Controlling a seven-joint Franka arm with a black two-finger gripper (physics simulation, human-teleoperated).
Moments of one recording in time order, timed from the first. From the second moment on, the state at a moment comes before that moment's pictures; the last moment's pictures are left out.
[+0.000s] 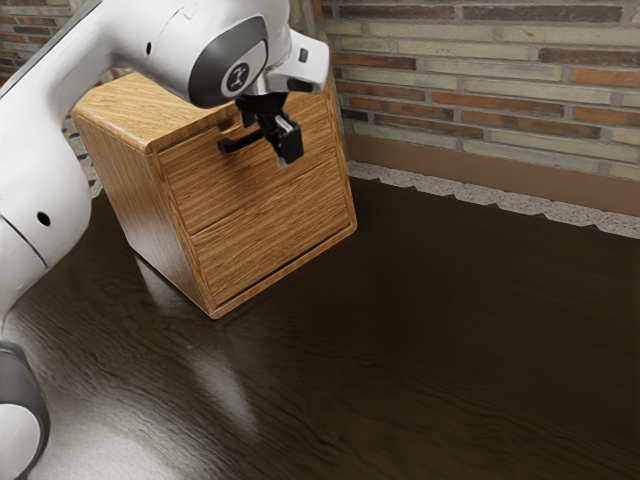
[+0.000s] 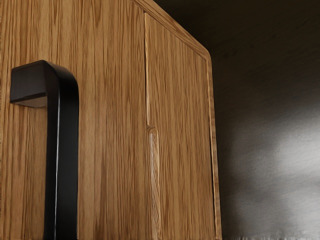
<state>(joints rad) 0.12 0.46 -0.13 -0.91 0.51 1.65 0.32</state>
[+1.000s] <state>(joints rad) 0.10 0.47 -0.11 -0.91 0.51 1.66 0.33</state>
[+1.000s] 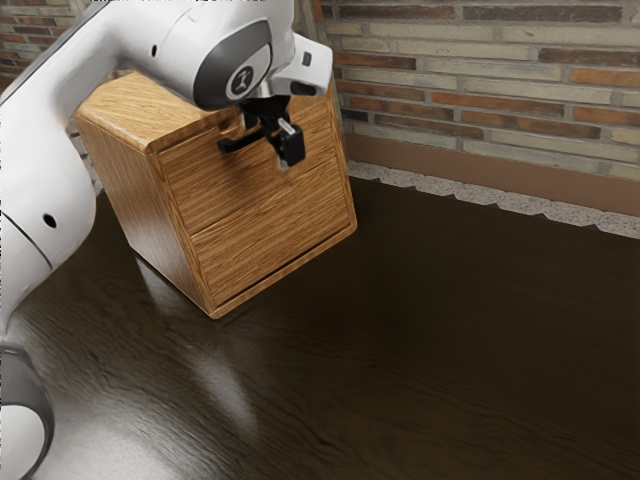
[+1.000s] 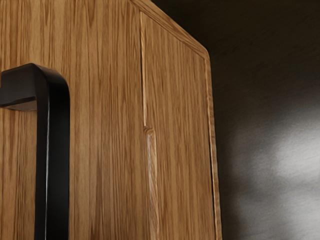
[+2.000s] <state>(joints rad) -0.03 0.49 -0.09 -0.93 0.50 1.71 0.31</state>
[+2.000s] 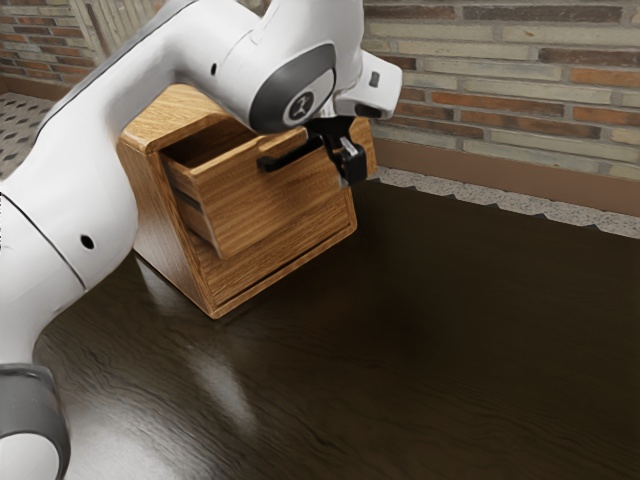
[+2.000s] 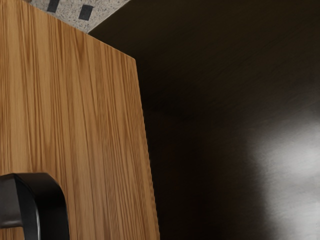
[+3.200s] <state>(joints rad) -0.16 0.31 -0.08 -1.17 0.47 1.71 0.26</state>
